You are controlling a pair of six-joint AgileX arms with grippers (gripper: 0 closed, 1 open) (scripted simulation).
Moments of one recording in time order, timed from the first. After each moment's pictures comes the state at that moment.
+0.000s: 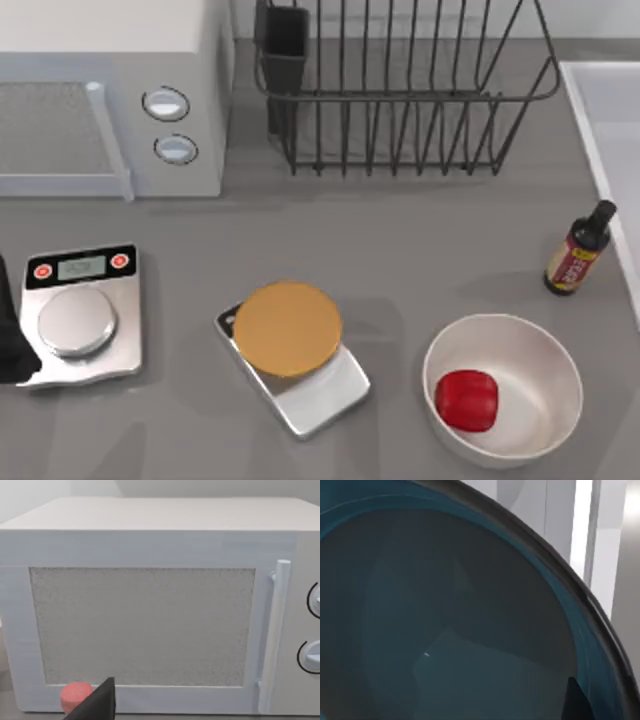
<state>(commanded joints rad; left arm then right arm) 0.00 0.00 0.00 0.00 0.00 0.00 -0.54 2.23 1.98 -1.23 -0.05 -0.52</state>
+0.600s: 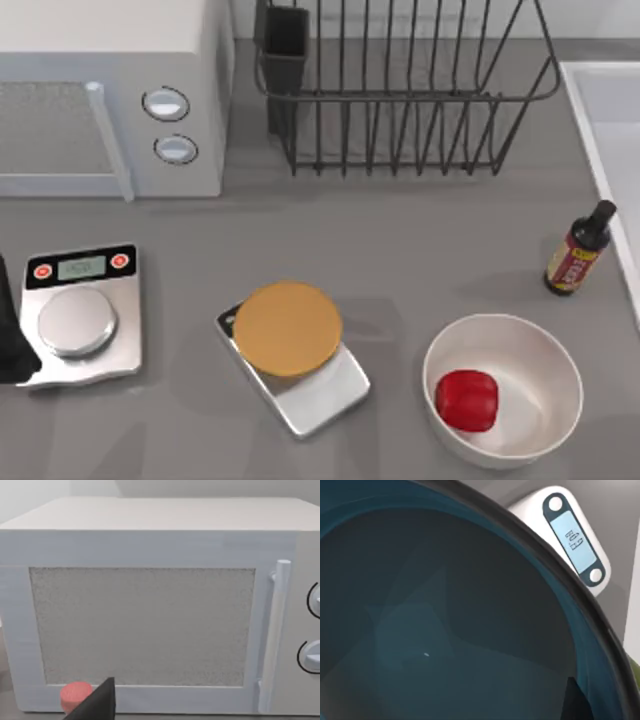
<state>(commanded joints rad) 0.00 0.00 0.00 0.00 0.00 0.00 -0.78 1.55 1.64 -1.59 -0.07 -0.77</state>
